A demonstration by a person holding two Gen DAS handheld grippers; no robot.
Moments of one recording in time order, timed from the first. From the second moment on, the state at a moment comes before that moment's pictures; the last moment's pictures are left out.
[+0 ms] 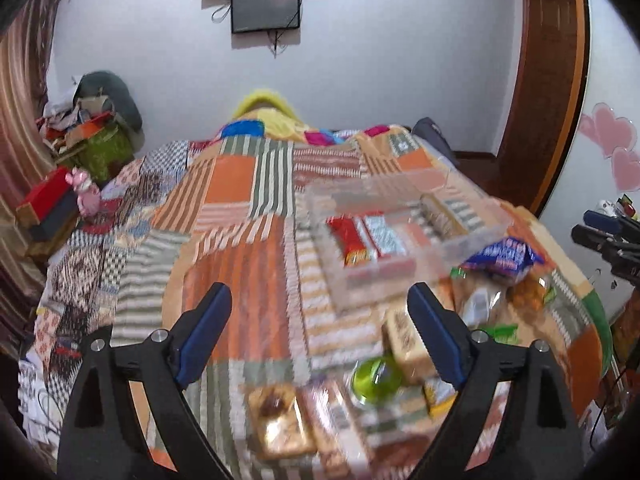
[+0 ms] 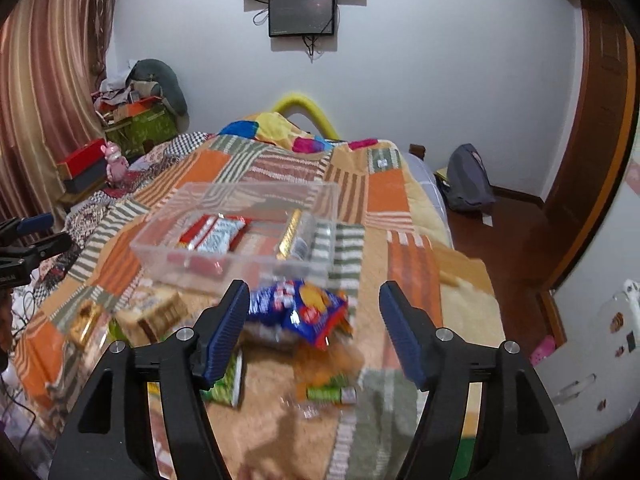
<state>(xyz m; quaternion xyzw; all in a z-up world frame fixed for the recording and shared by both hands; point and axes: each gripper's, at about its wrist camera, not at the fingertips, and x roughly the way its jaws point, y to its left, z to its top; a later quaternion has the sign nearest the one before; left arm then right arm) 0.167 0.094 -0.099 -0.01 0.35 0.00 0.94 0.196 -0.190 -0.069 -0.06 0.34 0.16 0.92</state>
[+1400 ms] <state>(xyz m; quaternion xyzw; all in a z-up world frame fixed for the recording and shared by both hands) 0.151 0.134 -0.235 -0.02 0.47 0.06 0.88 0.204 -0.196 -0.170 -0.04 0.45 0.16 0.88</state>
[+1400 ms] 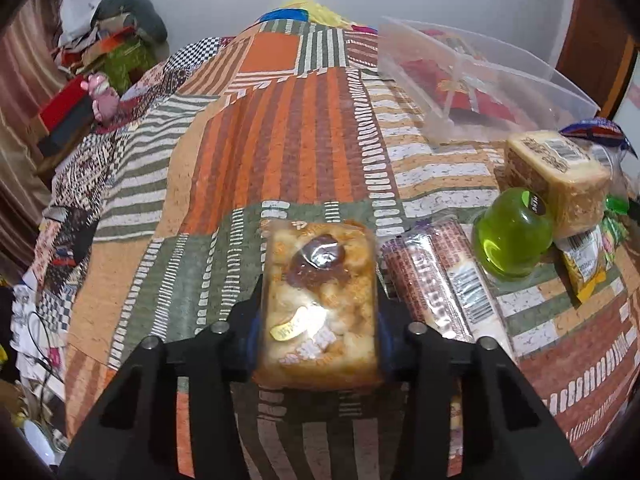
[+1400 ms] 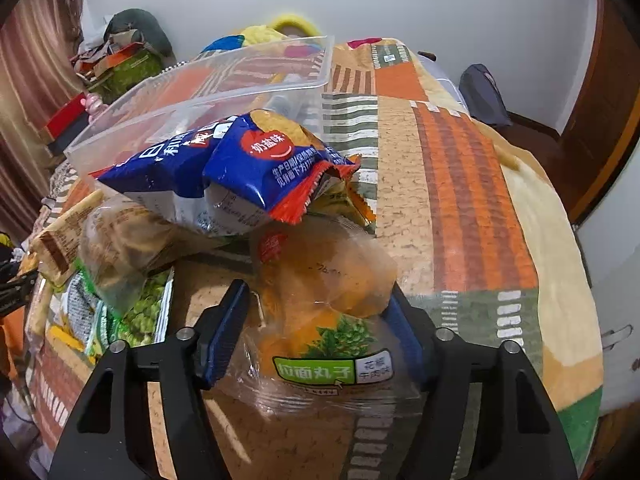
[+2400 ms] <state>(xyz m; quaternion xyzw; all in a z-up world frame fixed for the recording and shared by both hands) 0.165 0.080 -0.109 -0.04 0.36 -0.01 0.93 0.176 -0.229 -0.080 -0.02 0.36 0.14 0.92</state>
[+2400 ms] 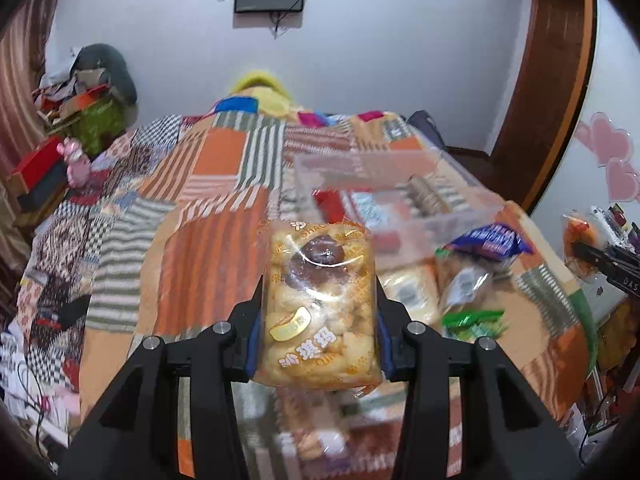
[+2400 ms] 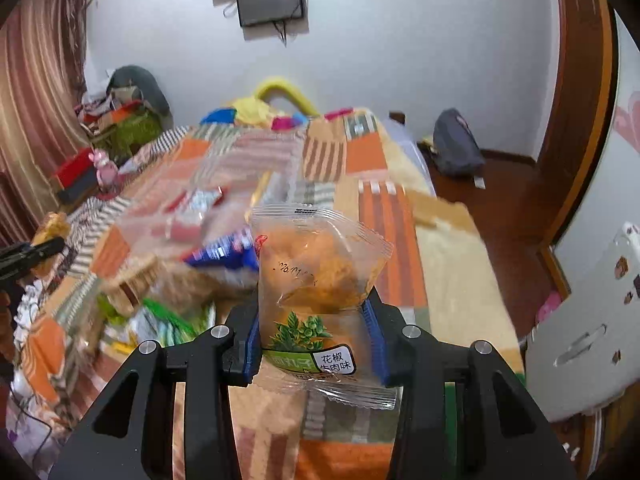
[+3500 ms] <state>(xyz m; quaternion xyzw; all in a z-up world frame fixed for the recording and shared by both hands) 0.336 0.038 -0.146 -0.04 0.42 -0.03 0.91 0.304 -0.107 -0.108 -0.09 0.41 0.20 0.89</state>
